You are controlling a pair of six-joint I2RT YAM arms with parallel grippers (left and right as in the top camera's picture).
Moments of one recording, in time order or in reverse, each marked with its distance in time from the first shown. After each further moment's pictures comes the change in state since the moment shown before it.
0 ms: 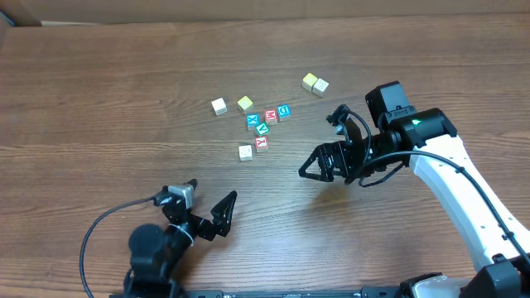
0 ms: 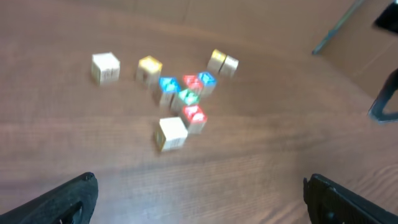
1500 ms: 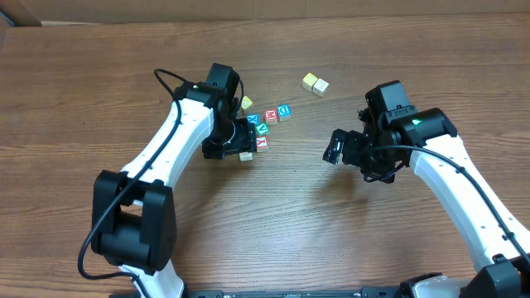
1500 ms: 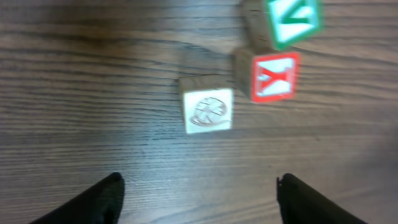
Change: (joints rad) left arm -0.230 1.645 1.350 -0.899 -0.243 -0.135; right arm 0.000 0.000 0.002 -0.002 0.494 0.509
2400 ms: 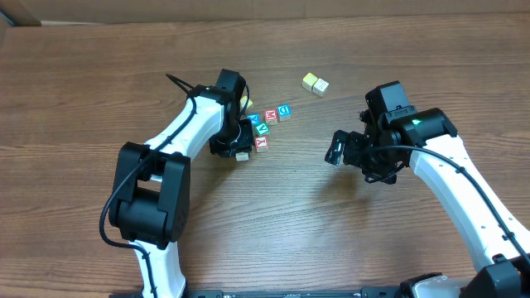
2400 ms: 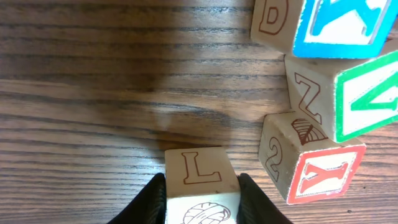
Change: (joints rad) left arm 0.000 0.154 0.000 0.141 -0.011 -0.051; right arm 0.000 0.000 0.000 -0.013 0.023 0.000
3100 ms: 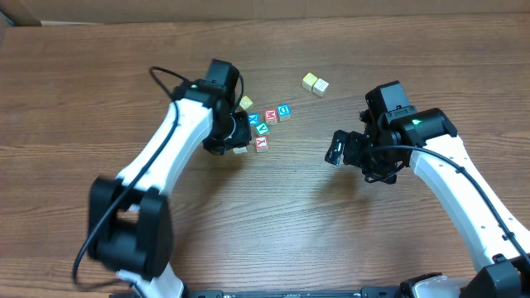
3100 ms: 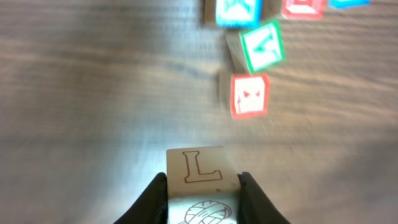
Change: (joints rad) left arm 0.000 -0.235 0.006 -0.127 0.007 0.002; right arm 0.000 0.000 0.000 0.002 0.000 0.000
